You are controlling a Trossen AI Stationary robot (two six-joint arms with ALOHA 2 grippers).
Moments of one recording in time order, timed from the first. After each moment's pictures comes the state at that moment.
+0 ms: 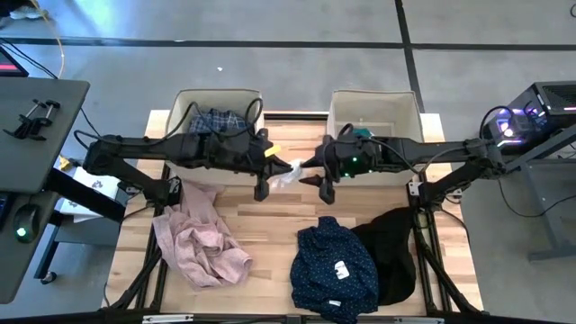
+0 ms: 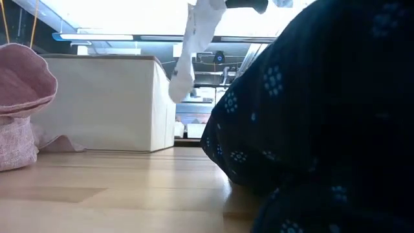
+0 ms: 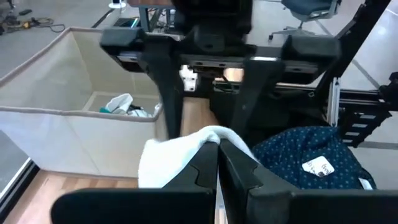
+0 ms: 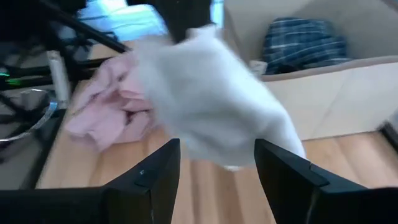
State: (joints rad) left arm -0.02 1.40 1.41 -0.41 -0.07 -0.06; right arm 0.02 1.42 1.36 -0.47 0.06 0.12
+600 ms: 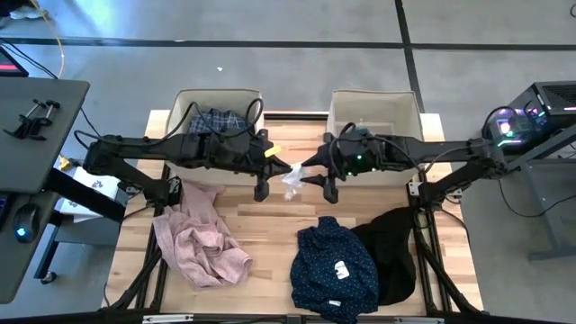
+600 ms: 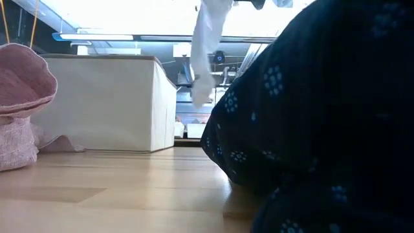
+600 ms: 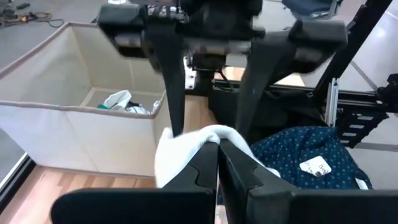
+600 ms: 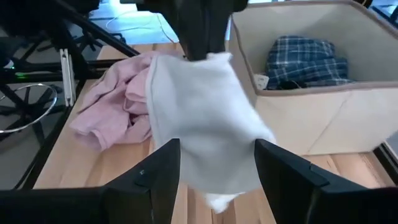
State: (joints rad) left arm -0.03 1.40 1.41 -0.41 -0.07 -0.08; right arm 0.02 1.40 1.36 -0.44 0.02 0.04
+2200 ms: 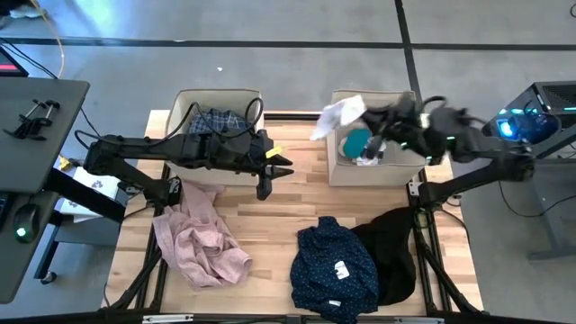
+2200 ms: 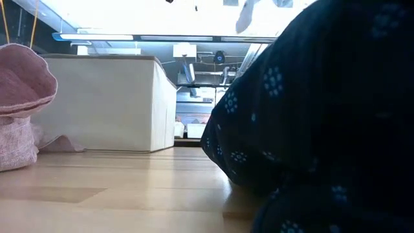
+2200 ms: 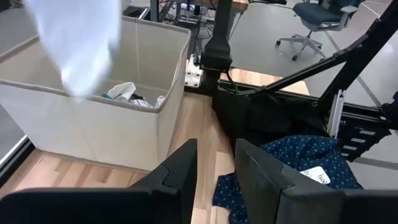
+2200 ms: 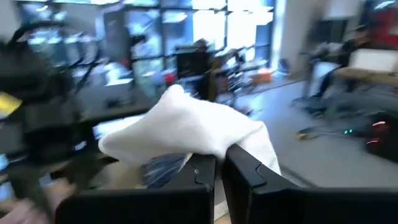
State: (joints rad) left arm -0.03 1.41 1.40 -0.41 -0.10 -0.16; right arm 0.06 1.03 1.36 -0.34 0.67 0.02
